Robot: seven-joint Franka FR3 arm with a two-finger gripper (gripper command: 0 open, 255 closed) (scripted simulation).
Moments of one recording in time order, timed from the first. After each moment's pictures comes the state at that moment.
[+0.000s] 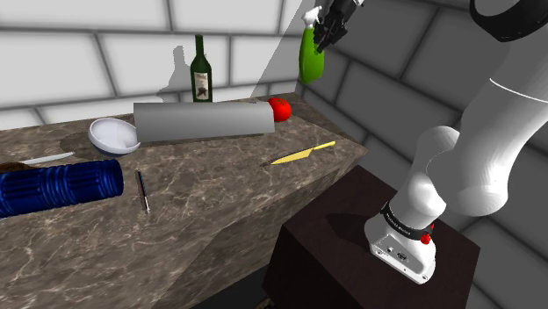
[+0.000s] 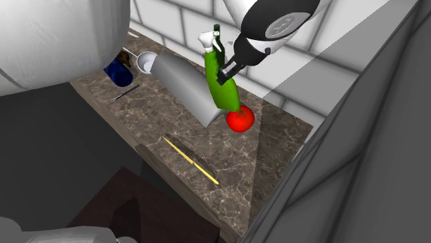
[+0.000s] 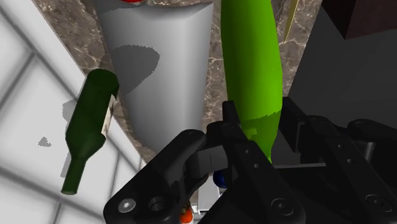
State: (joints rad) arm 0.62 0.02 -1.06 -1.70 0.52 1.57 -1.84
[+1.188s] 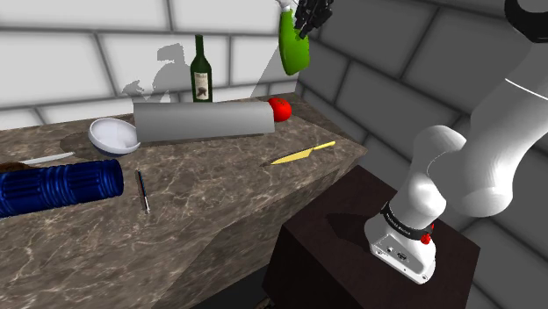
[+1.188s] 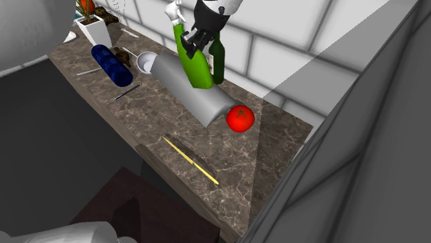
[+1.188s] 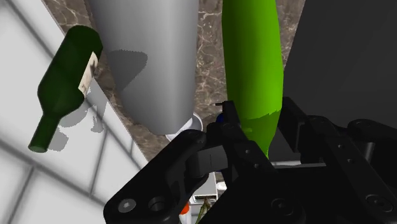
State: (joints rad) arm 0.74 -0.12 -0.91 -1.70 0.43 1.63 -1.57
